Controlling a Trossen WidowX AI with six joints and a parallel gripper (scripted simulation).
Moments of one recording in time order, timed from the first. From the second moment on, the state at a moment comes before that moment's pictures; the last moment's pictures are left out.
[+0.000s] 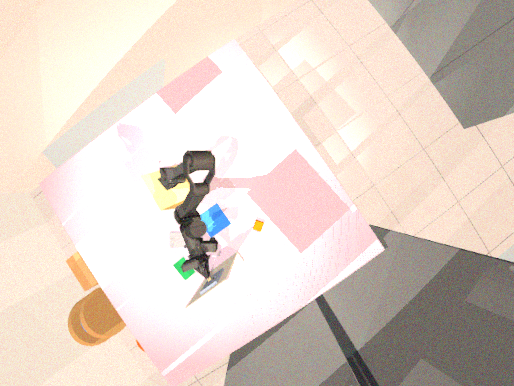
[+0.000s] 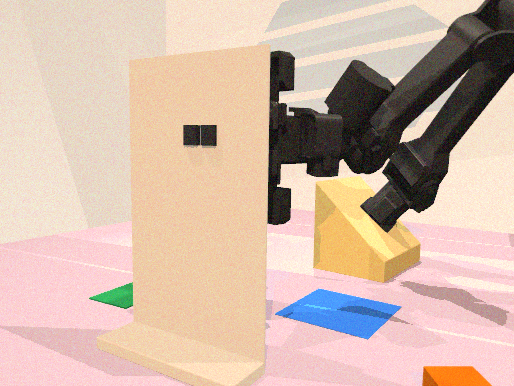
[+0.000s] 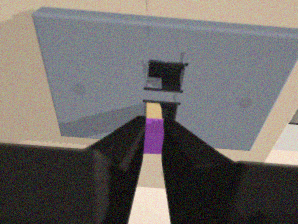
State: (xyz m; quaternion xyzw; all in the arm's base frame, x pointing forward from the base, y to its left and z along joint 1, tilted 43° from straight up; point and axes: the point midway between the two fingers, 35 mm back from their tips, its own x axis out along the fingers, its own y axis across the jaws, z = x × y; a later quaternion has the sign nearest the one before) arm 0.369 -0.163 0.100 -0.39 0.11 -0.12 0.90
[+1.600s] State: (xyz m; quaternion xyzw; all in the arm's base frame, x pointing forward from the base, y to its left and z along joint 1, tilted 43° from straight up) arm 0.338 -0.160 0.097 -0.39 0.11 -0.13 0.90
